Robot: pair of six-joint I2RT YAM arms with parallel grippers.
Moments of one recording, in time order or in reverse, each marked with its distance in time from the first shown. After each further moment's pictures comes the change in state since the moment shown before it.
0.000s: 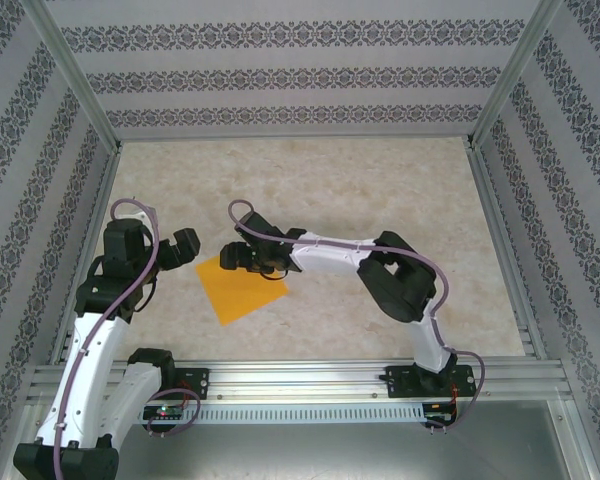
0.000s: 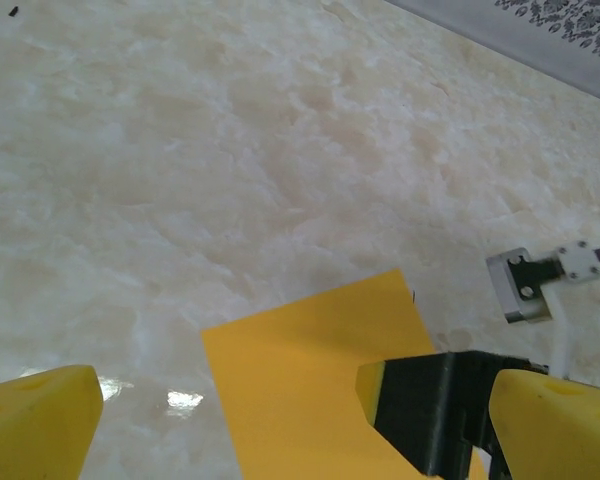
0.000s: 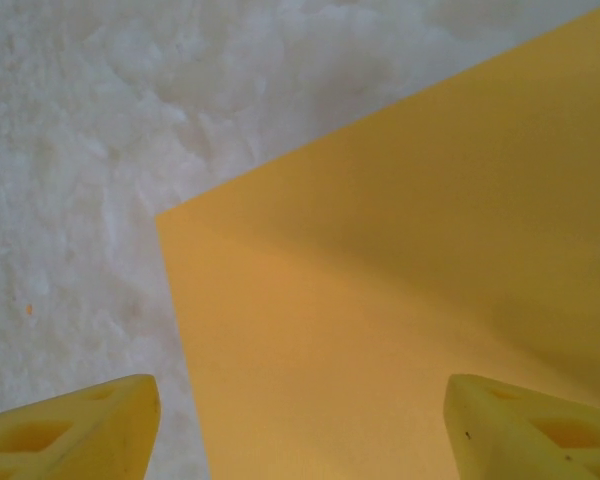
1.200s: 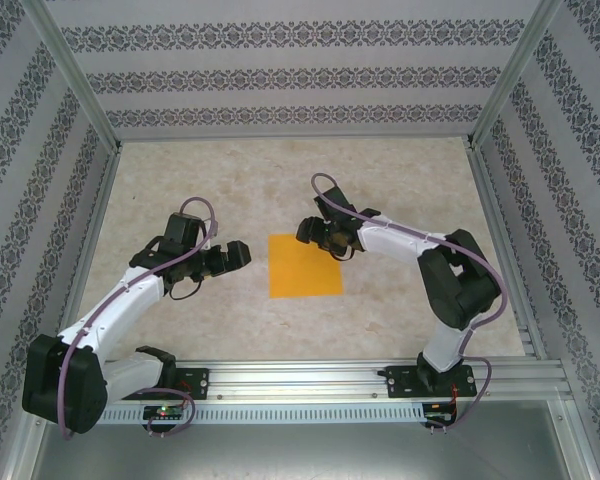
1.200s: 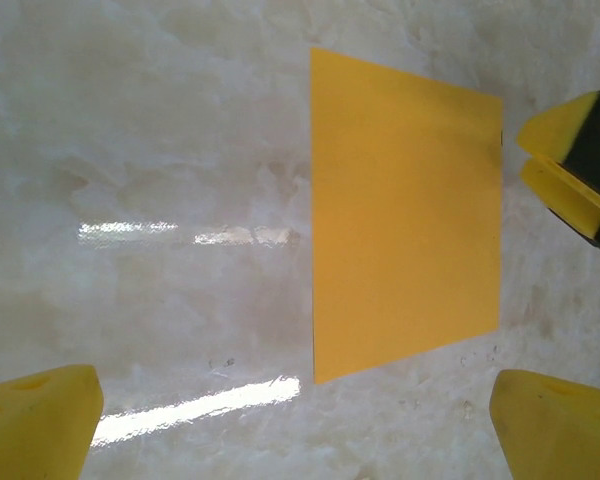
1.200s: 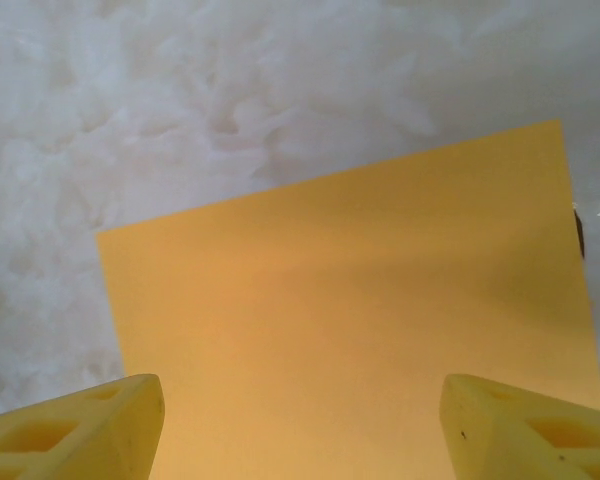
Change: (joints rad) left arm -0.237 0.393 -0.108 0.237 0.286 -0.187; right arm -0.338 -0.336 -0.350 -0.116 0.087 -0.061
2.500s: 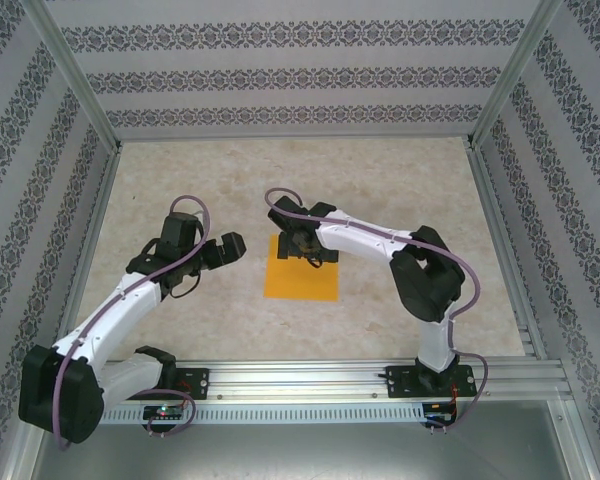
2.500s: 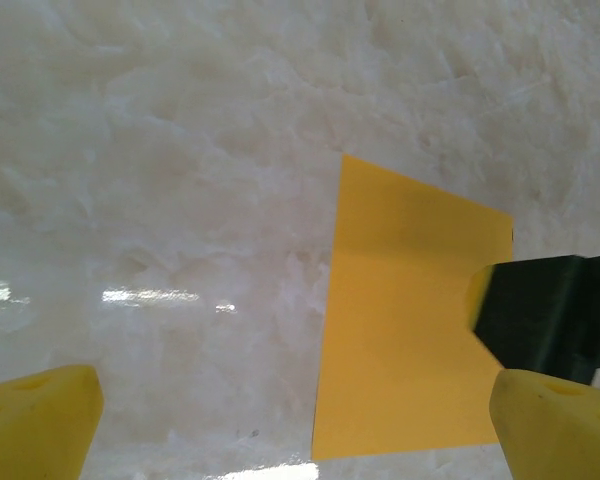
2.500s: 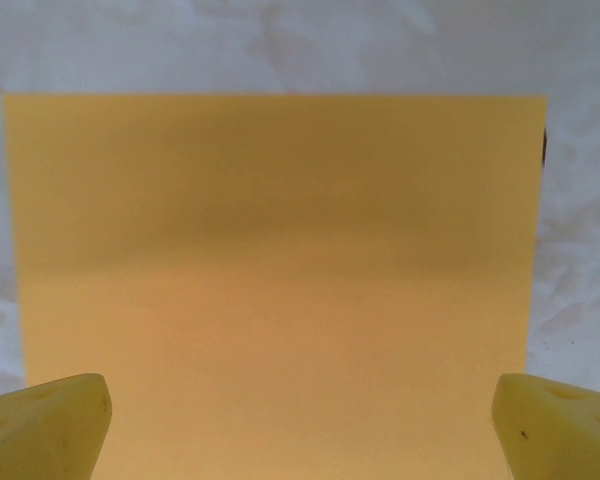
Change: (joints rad) left arm -0.008 -0.045 -0.021 0.093 -0.146 -0.045; right arm 0.208 0.189 0.343 -0.492 0.302 0.018
